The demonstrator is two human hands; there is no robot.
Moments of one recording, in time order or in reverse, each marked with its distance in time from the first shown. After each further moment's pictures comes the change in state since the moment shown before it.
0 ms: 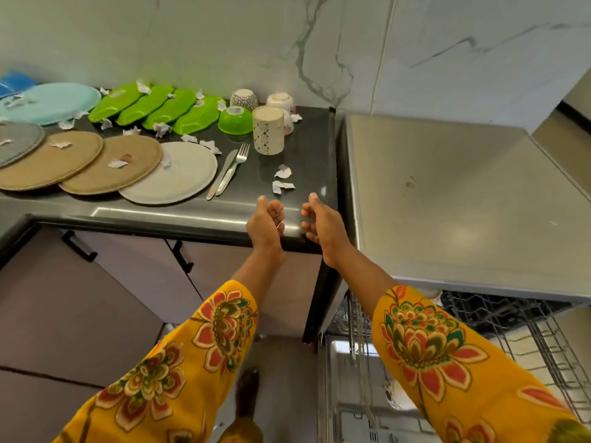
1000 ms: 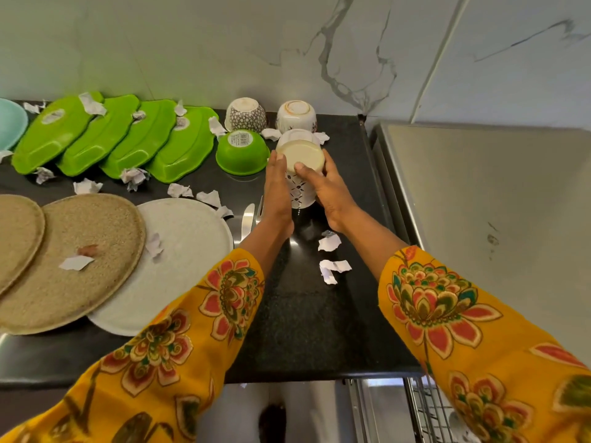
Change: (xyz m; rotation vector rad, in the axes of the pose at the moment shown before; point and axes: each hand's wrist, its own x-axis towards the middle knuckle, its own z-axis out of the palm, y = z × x) left_hand 0.261 0.077 0.071 0.039 -0.362 -0.027; right_hand 0.254 -0.074 0.092 0.102 -0.038 -0.096
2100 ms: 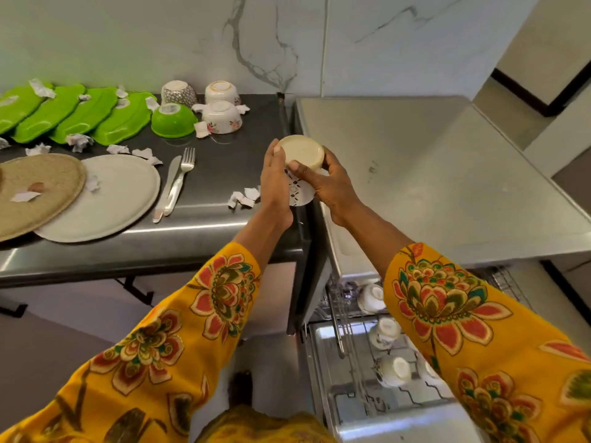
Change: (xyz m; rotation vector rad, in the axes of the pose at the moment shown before) left_hand -0.214 -0.061 0.115 0.040 -0.082 -0.001; right_hand -0.211 -0.007 -0.143 -0.173 0.165 -0.157
